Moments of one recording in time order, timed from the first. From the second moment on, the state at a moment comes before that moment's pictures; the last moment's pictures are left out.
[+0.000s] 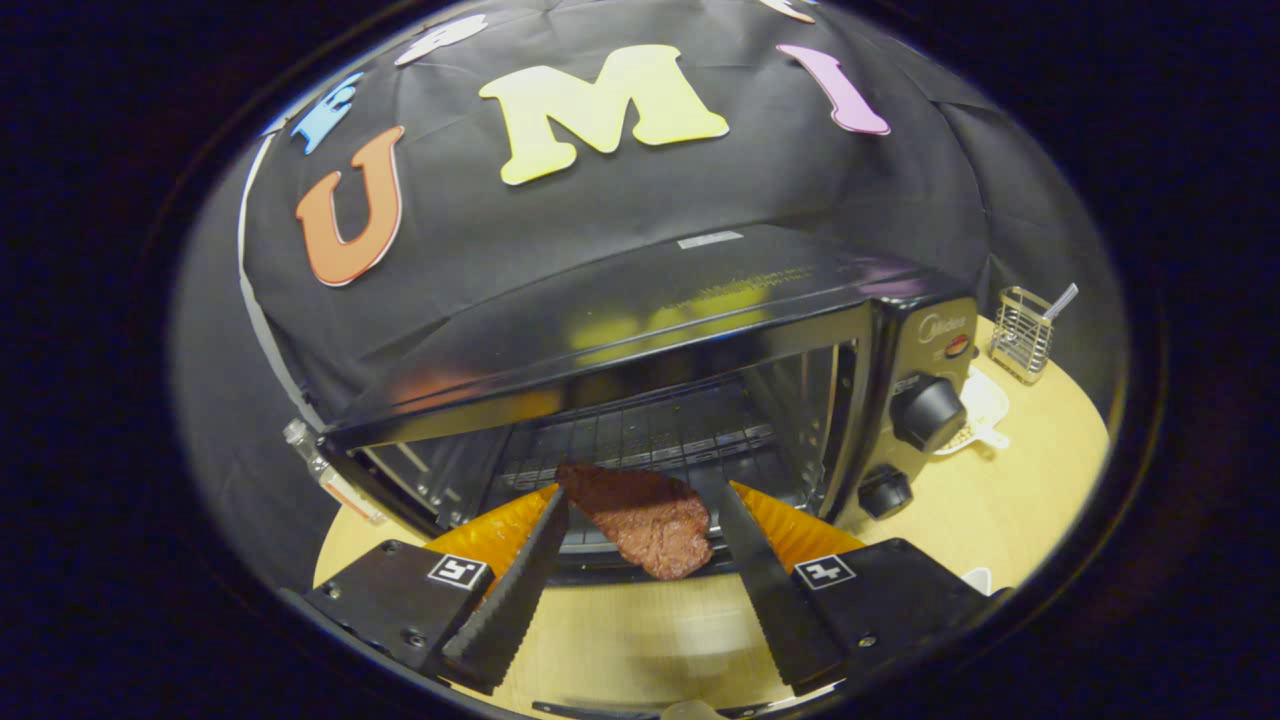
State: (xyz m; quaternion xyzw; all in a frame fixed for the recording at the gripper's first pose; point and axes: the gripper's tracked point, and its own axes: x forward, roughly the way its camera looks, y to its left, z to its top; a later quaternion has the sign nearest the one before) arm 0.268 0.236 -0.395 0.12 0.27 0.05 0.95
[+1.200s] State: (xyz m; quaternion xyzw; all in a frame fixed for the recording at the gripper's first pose) arm 0.064 0.222 -0.497 0.00 0.44 0.10 0.89
